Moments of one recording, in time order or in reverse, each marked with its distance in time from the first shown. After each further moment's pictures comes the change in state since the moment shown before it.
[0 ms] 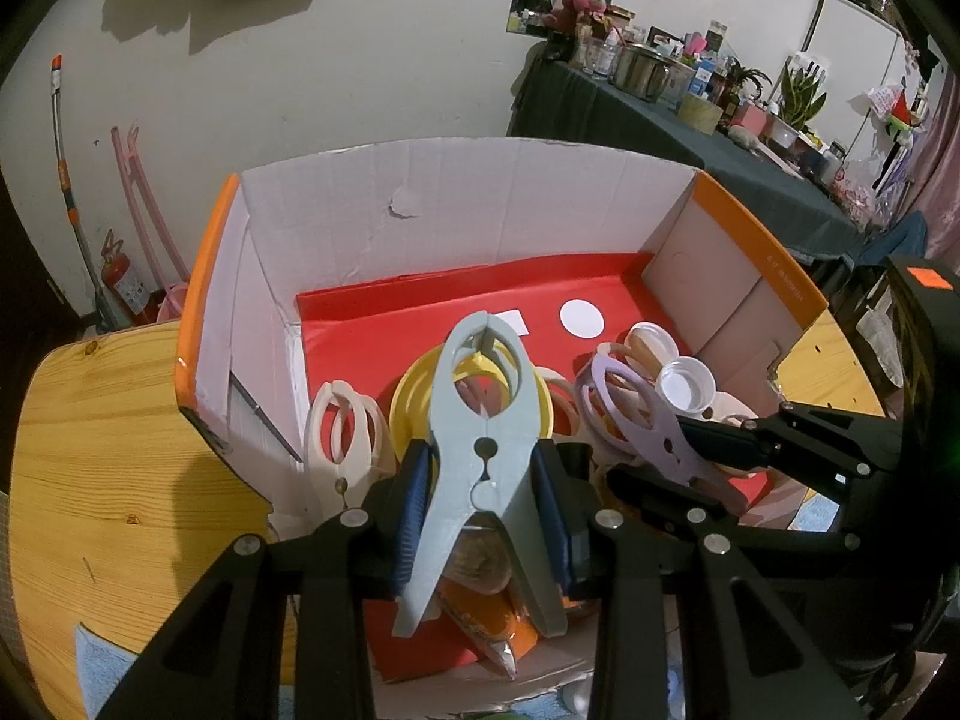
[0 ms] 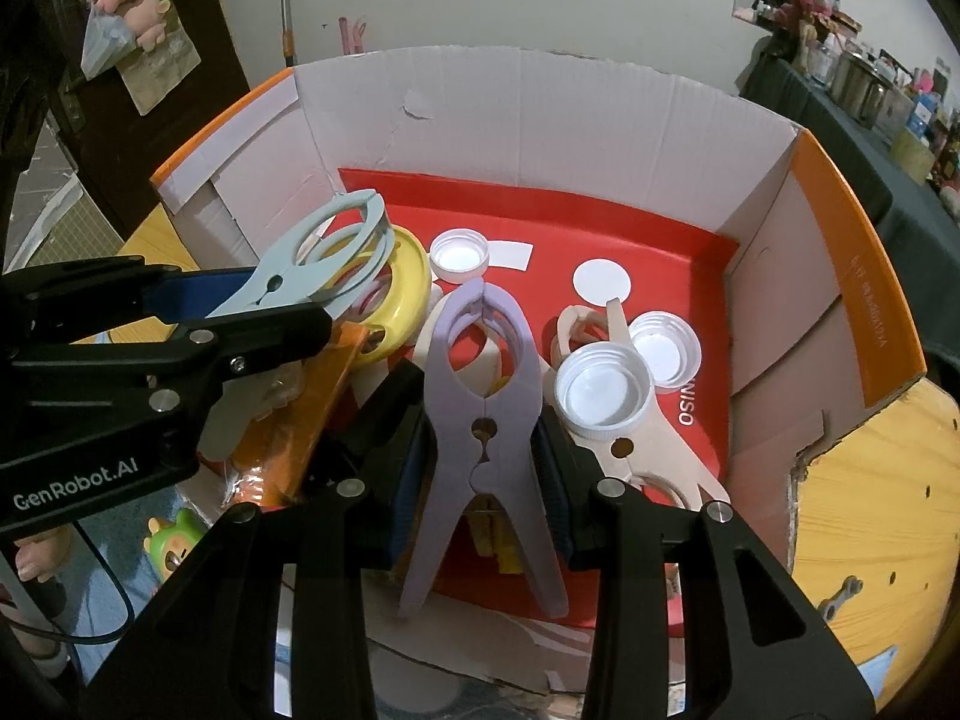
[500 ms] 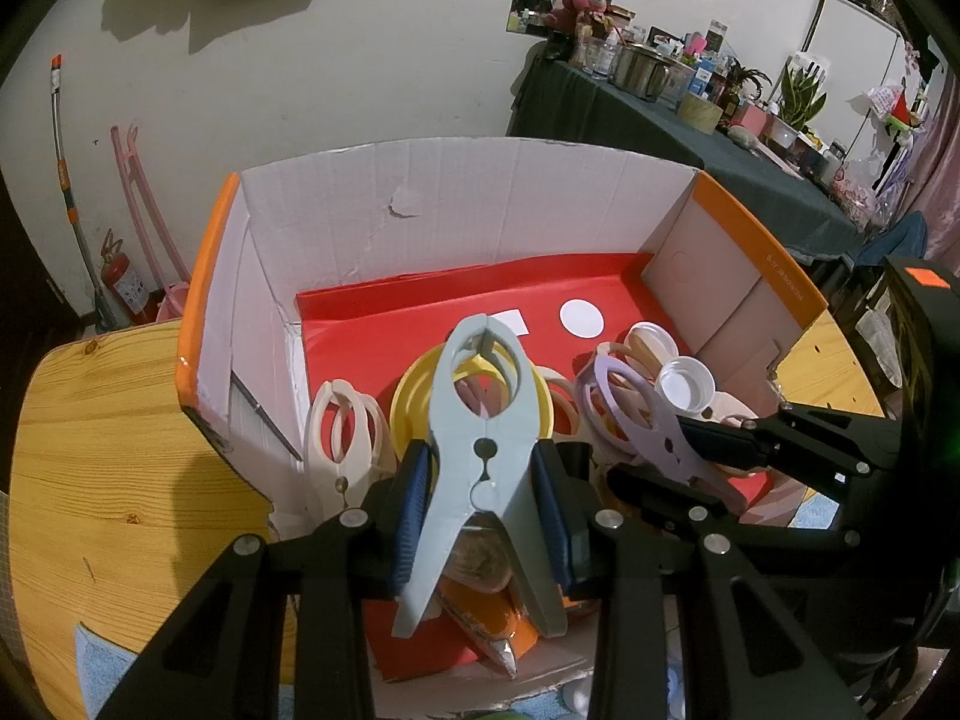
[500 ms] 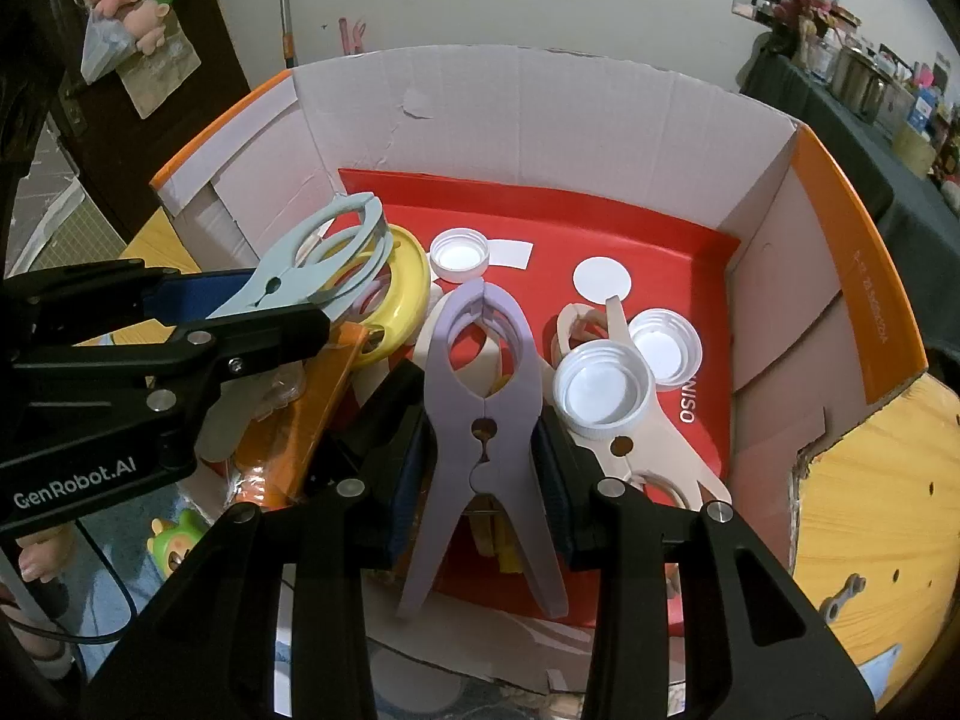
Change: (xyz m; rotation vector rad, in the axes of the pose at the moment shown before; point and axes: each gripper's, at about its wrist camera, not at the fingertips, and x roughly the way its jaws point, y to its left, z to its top) left arm 0.000 0.000 0.000 0.000 0.000 0.000; right arm 0.000 0.000 0.001 0.009 0.001 0.007
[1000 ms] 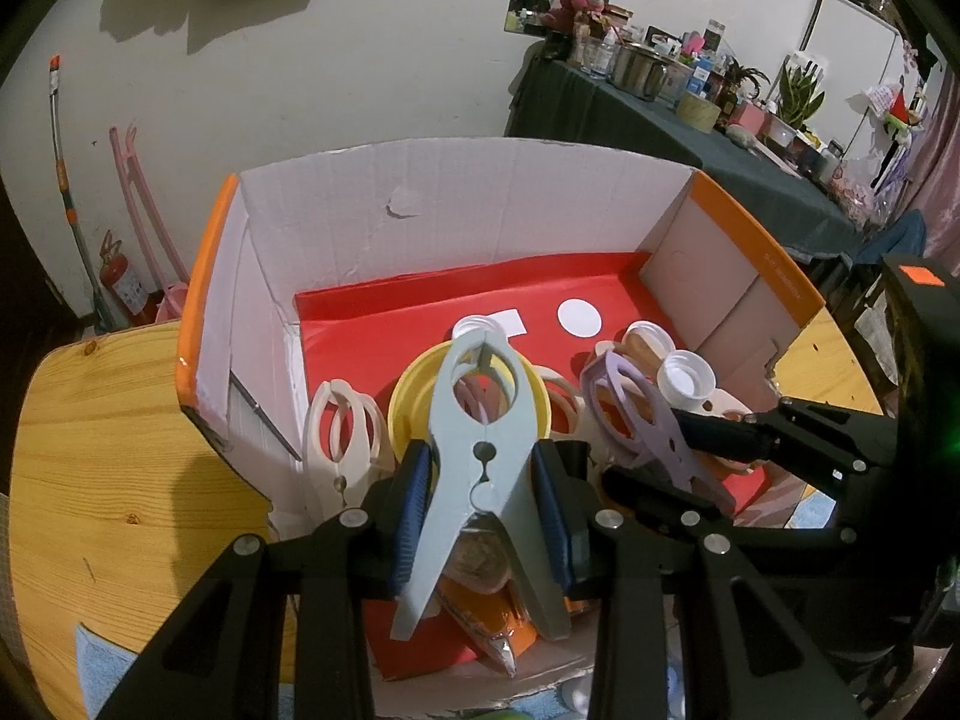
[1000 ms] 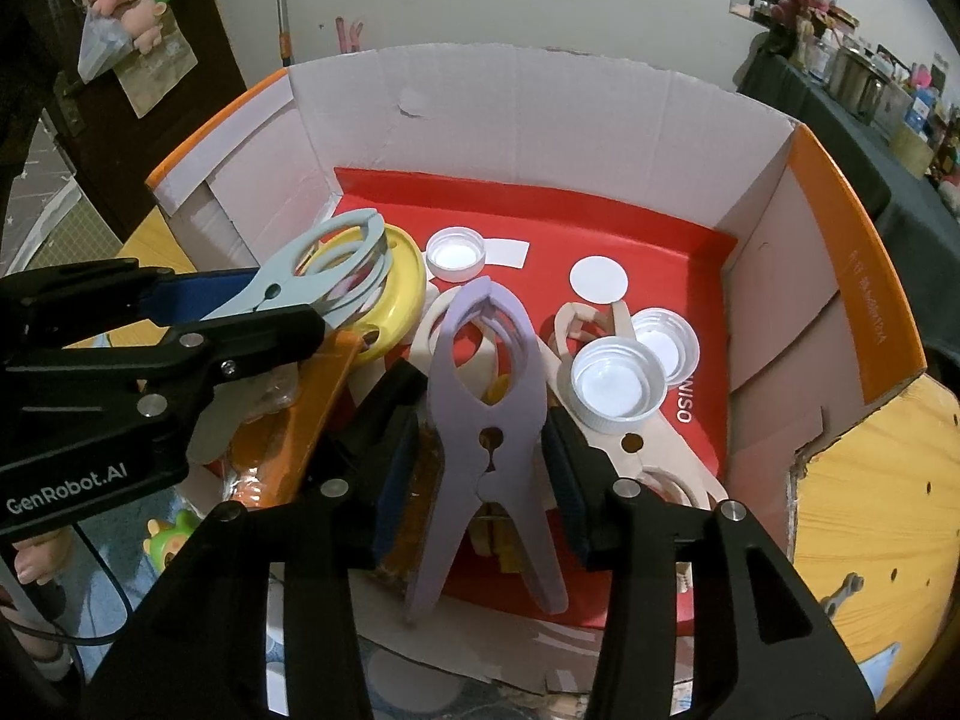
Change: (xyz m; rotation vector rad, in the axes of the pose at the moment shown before) left arm -0.001 -0.001 -0.001 0.006 0.001 0.000; right arm 0.002 0.001 0.001 -0.002 0.003 -0.006
